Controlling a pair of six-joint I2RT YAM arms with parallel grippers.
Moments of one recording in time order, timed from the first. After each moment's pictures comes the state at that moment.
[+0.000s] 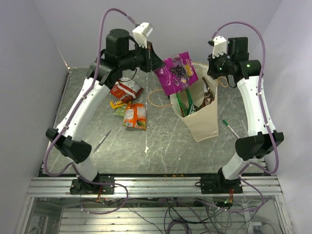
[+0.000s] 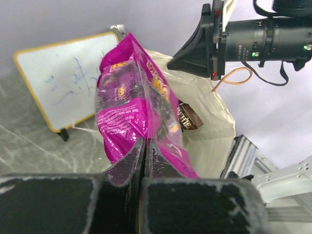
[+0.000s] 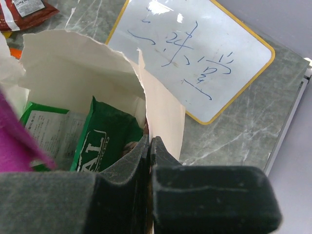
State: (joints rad) left arm -0.53 1.67 2.08 -0.58 0.45 -0.29; right arm 0.15 1.69 2.03 -1.00 -0.19 -0.27
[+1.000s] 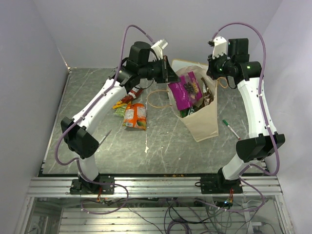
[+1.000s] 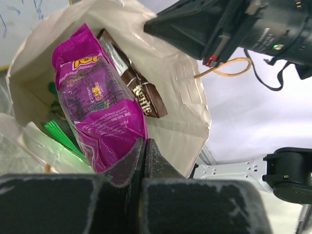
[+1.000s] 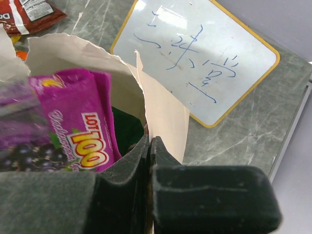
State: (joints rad) left arm -0.64 1.80 1.97 -0.47 0.54 -0.63; right arm 0.15 1.66 1.99 -0.97 -0.21 -0.25
